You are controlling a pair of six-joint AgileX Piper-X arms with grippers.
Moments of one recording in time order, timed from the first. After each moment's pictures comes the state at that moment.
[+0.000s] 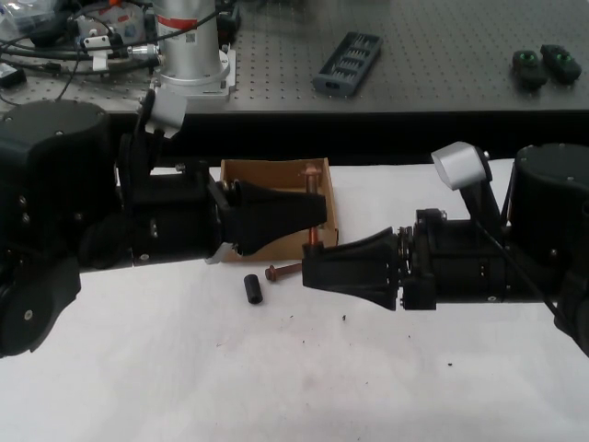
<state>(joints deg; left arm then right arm) -25.0 82.1 -40.4 -23.9 50.2 -29.6 34.2 86.1 -35.3 -35.3 -51.8 25.3</state>
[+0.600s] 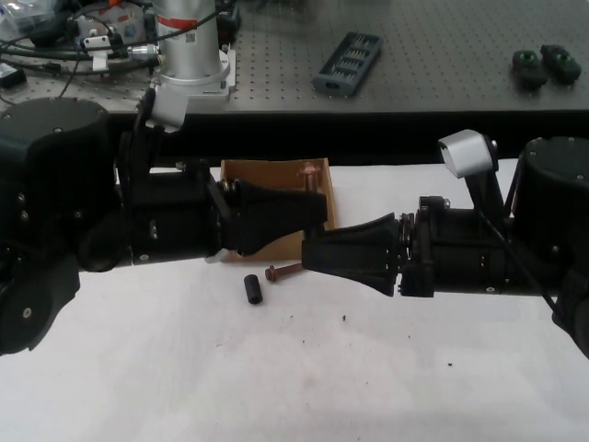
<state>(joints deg) -25.0 82.0 -40.7 -23.0 50.7 -24.3 34.2 86.5 -35.3 -37.9 -51.6 27.2</state>
